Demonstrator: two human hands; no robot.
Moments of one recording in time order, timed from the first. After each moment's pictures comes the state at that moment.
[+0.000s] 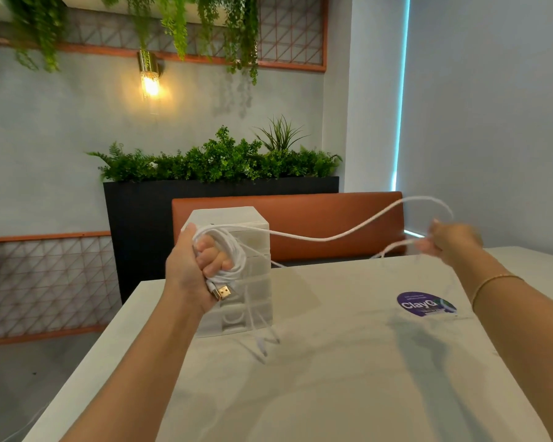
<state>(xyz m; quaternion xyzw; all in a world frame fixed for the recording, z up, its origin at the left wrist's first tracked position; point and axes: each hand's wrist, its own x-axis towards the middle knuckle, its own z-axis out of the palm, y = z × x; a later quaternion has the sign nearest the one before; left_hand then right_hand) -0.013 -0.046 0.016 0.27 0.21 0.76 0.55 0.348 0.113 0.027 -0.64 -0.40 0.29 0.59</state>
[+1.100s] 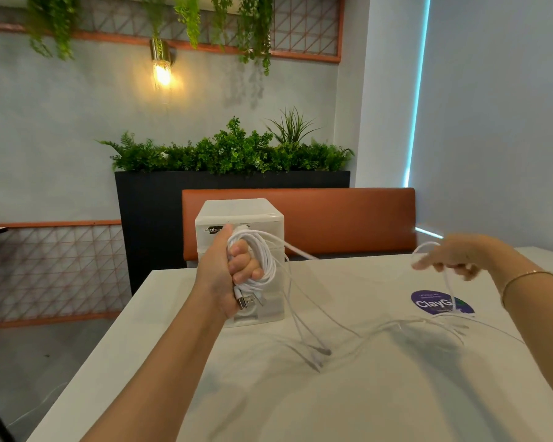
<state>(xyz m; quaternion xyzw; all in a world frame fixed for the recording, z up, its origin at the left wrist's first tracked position) -0.004 -0.047 0.003 0.30 0.25 0.70 0.60 0.332 0.087 0.036 -0.75 -0.64 0.16 0.08</state>
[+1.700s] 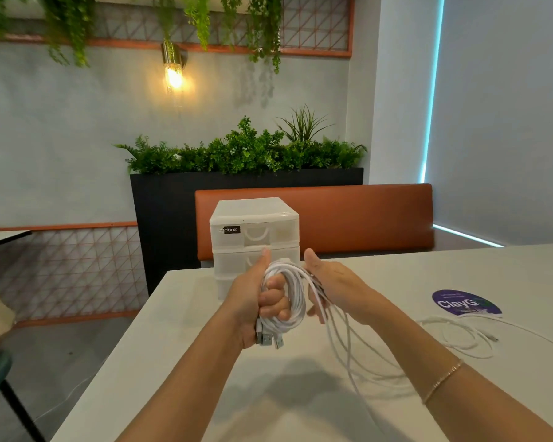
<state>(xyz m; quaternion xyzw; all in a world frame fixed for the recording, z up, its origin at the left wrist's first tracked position) -0.002 -0.049 -0.028 0.39 0.38 0.57 0.61 0.144 0.001 -0.019 -0.35 -0.79 0.40 0.30</state>
